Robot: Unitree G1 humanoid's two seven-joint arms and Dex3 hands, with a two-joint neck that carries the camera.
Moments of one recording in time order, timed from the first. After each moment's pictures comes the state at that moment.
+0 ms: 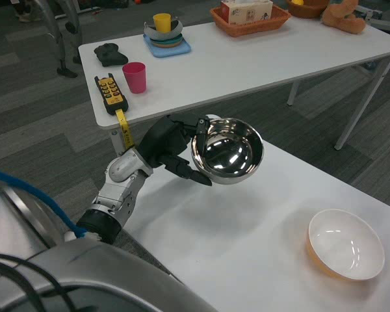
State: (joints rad) left arm -0.02 0.17 0.44 0.11 -0.29 -0.48 -0.60; right arm -0.56 -0.58 0.45 0.56 0.67 -0.80 -0.18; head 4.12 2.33
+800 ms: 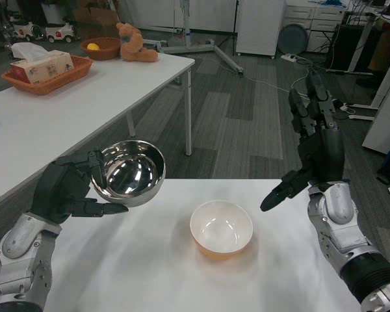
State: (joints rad) left arm -0.32 0.13 0.29 0.29 -0.25 -0.44 -0.57; right arm -0.50 -0.51 0.28 0.46 0.56 -0.79 -0.15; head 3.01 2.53
